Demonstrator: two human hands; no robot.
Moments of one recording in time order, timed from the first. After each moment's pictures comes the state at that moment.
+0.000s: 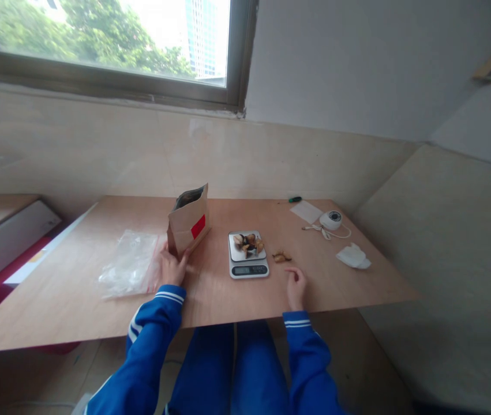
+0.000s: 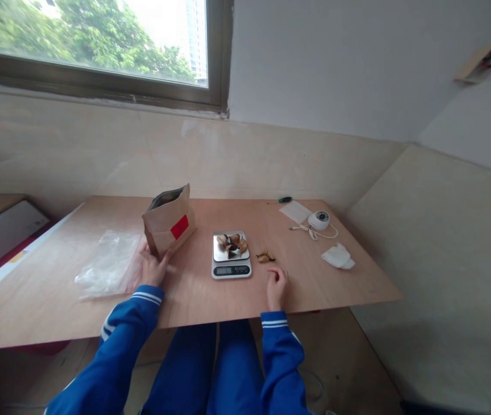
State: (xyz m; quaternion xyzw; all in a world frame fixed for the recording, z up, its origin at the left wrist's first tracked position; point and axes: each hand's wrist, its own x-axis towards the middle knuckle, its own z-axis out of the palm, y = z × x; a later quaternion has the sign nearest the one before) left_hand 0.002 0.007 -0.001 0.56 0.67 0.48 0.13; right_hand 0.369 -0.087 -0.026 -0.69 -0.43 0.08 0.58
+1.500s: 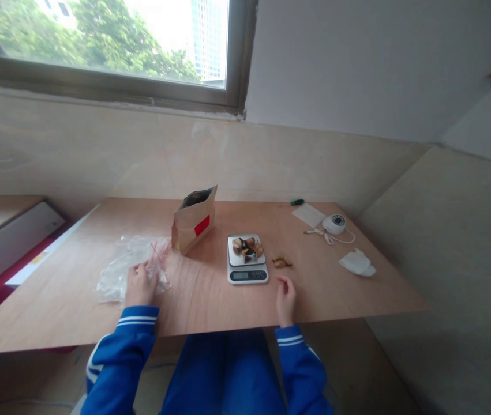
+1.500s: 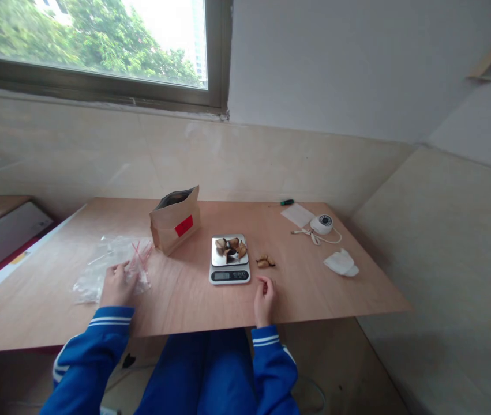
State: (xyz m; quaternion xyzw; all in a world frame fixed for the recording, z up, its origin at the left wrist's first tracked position) left_hand -0.070 -0.027 0.005 0.59 0.71 0.38 0.03; right_hand 0.327 -0.102 -0.016 -0.67 -0.41 0.17 0.60
